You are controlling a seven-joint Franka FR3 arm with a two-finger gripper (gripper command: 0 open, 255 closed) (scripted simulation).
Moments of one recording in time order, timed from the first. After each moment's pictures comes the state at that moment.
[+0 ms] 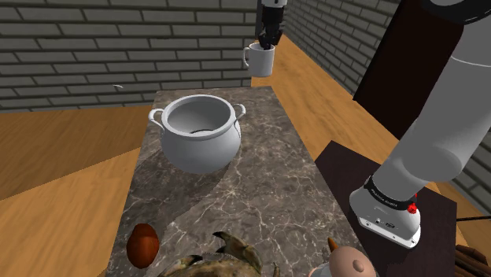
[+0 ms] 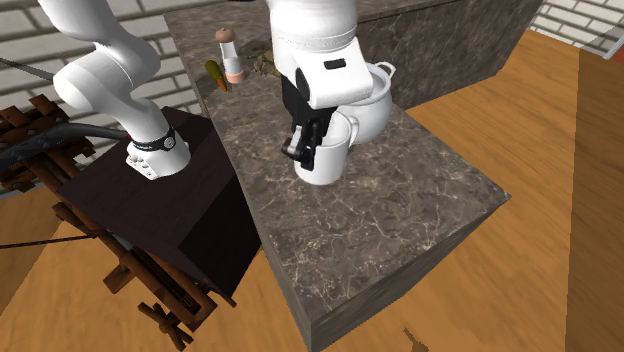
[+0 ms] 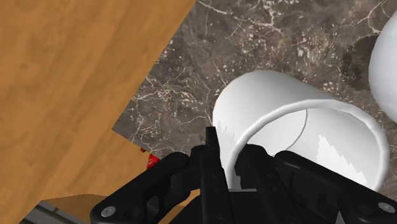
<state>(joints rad) -0.03 0.15 -0.16 -1.65 0.03 1.76 -0.17</state>
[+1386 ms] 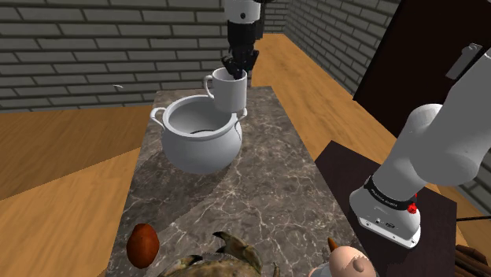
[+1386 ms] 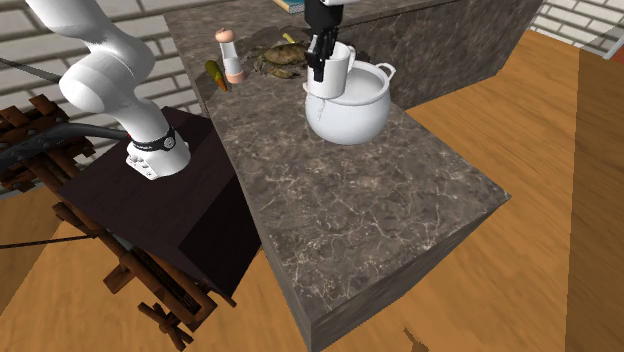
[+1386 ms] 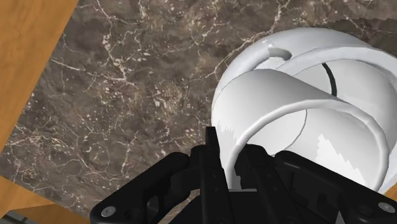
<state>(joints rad) 0.22 -0.07 0.07 -1.93 0.03 1.82 0.31</state>
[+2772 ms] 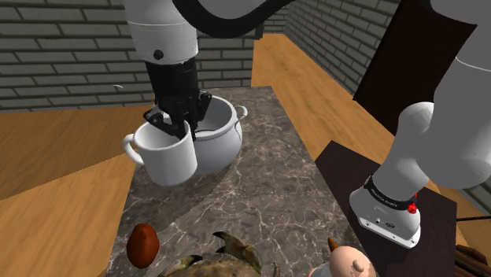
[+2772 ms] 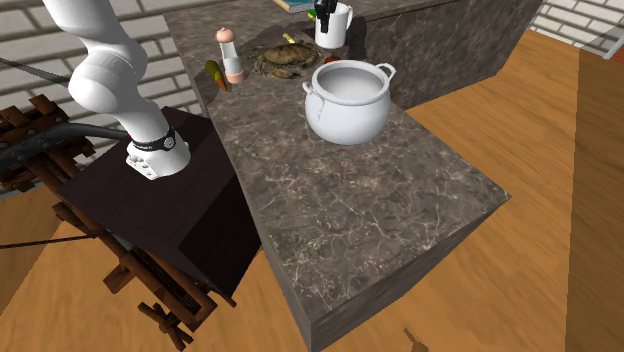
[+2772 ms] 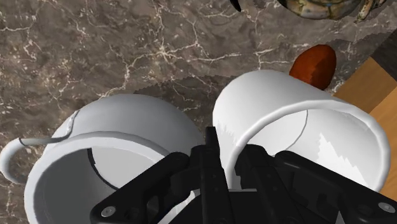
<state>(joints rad) 0.47 0.13 0.33 -1.69 -0.01 1.79 0.82</state>
